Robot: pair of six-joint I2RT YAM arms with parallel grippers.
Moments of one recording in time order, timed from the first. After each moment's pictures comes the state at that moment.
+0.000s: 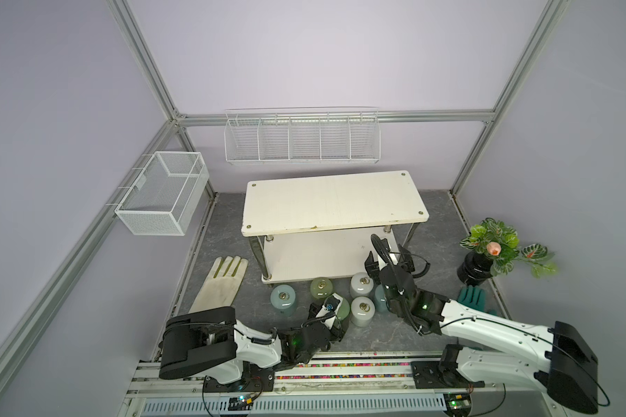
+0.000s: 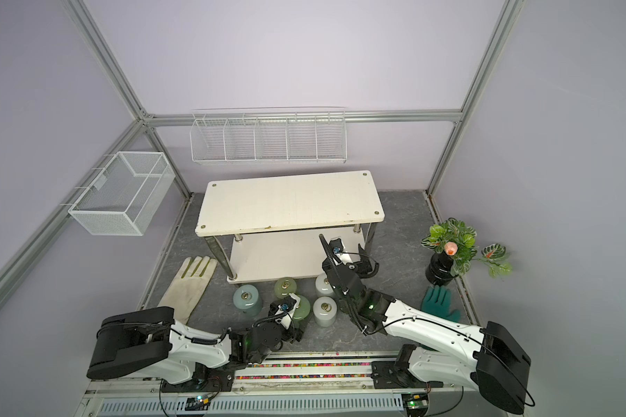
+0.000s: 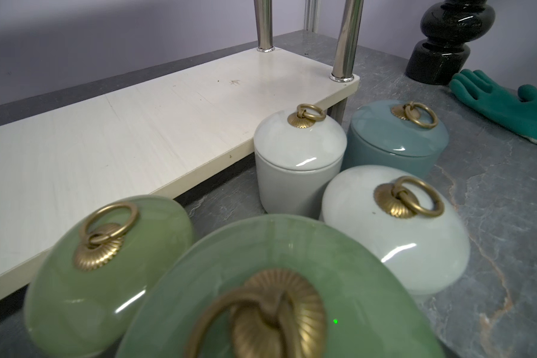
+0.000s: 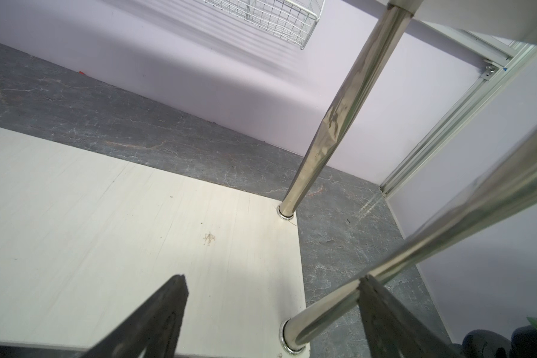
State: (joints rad) left arm -1.40 1.47 0.27 0.79 -0.64 -0.24; right arm 0.98 1.11 0.64 0.10 0.94 -0.02
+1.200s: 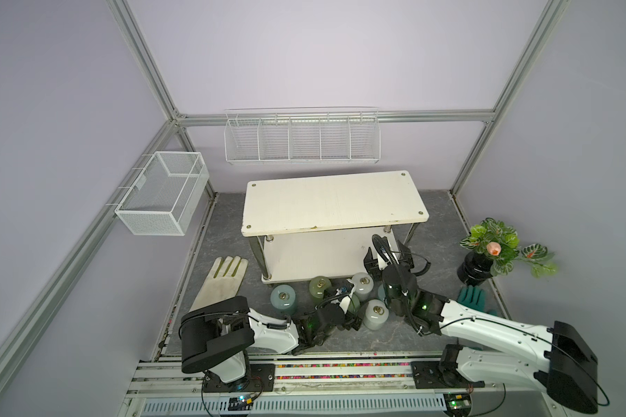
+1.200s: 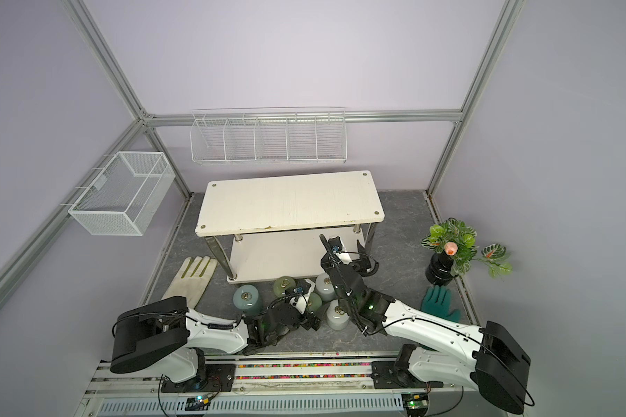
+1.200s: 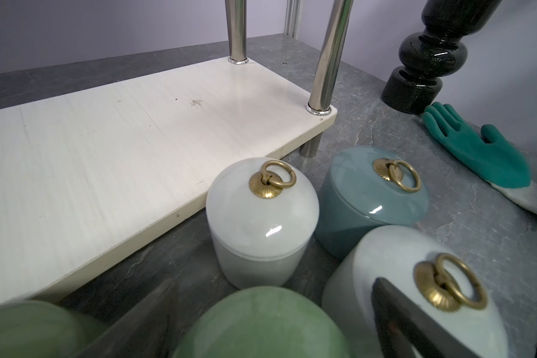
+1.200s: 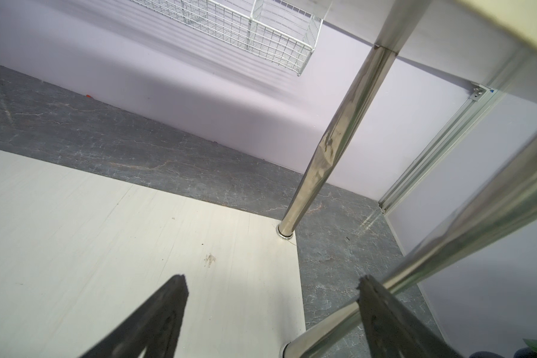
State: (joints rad) left arm -1.30 1.57 0.47 0.71 -0.45 -0.28; right arm 0.98 1.11 0.63 0.21 0.94 -0.10
